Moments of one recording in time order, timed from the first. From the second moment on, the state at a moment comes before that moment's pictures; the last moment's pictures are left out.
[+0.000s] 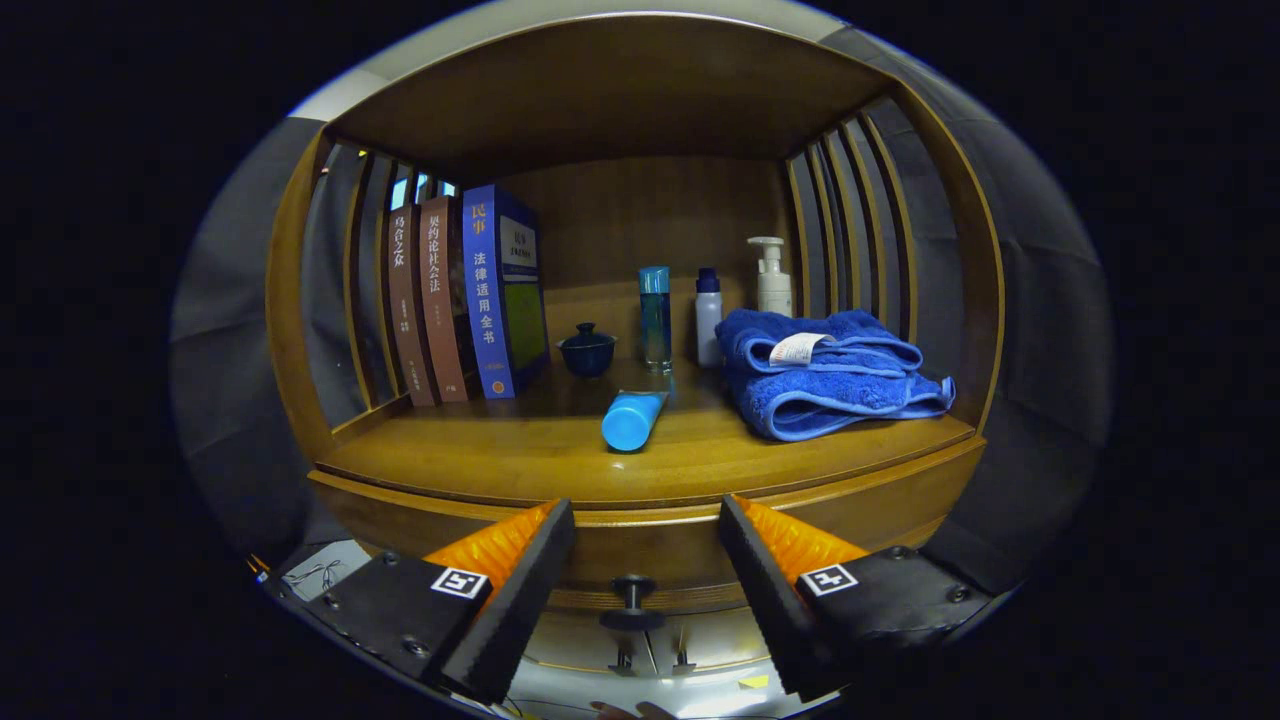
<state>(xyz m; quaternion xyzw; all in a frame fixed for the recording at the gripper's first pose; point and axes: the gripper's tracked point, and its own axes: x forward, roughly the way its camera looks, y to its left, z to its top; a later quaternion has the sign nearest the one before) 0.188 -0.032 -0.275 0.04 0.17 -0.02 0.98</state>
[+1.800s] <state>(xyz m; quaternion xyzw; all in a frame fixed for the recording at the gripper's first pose) 0.093 0.040 -0.044 -0.02 0.00 0.03 1.00</state>
